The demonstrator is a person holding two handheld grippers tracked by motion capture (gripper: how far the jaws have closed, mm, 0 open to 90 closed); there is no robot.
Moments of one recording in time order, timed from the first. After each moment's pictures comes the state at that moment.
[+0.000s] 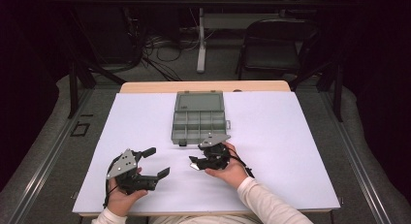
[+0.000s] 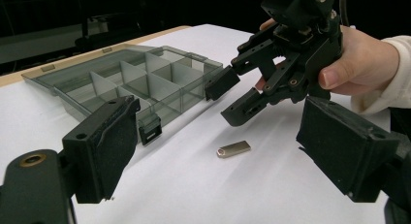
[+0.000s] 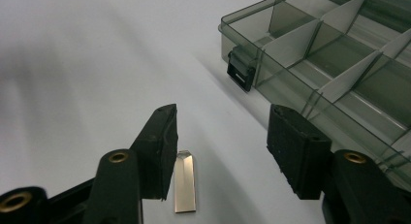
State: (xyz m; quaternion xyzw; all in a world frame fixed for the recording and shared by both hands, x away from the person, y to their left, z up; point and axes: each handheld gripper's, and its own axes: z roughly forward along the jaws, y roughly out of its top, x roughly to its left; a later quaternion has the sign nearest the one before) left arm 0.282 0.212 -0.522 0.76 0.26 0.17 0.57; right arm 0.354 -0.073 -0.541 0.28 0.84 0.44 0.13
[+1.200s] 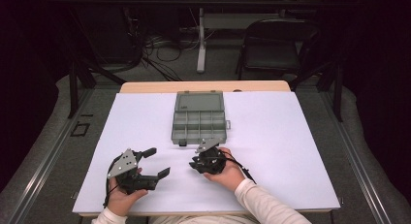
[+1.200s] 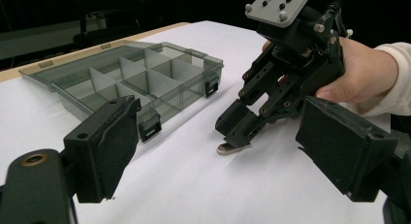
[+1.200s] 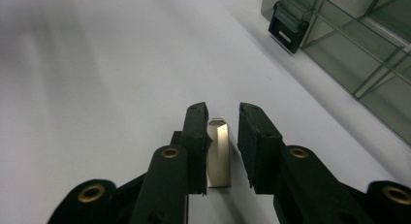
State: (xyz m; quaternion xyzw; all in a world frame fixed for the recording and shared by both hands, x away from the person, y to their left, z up) left arm 0.284 0.212 -0.523 0.76 0.26 0.16 0.57; right arm 0.349 -0.062 -0.556 0.26 0.88 0.40 0.08
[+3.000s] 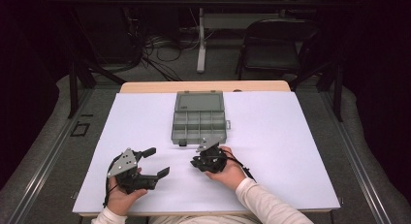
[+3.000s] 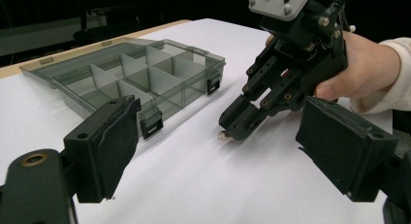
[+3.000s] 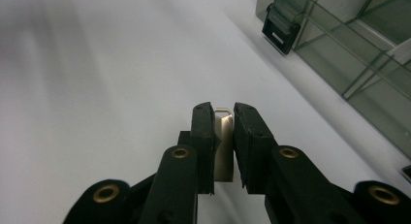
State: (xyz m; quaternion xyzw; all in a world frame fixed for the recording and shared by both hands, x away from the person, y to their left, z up) left arm 0.285 0.213 -0.524 0.76 0.26 0.16 0.57; right arm 0.352 -0.066 -0.552 0.26 0.88 0.39 0.08
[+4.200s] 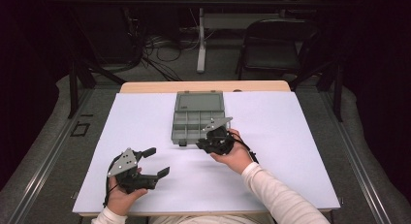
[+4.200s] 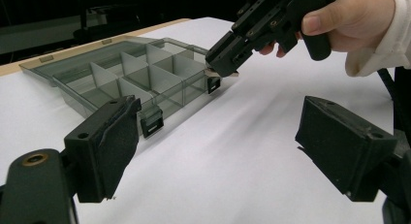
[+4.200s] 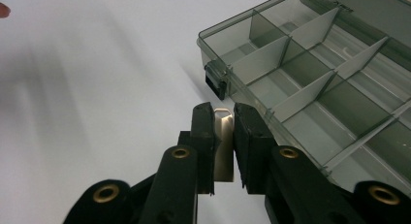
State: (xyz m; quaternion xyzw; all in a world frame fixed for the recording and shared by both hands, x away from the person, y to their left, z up) left arm 0.286 0.214 -0.525 0.77 0.26 0.16 0.57; right arm 0.382 -0.085 -0.503 0.28 0.86 0.41 0.10
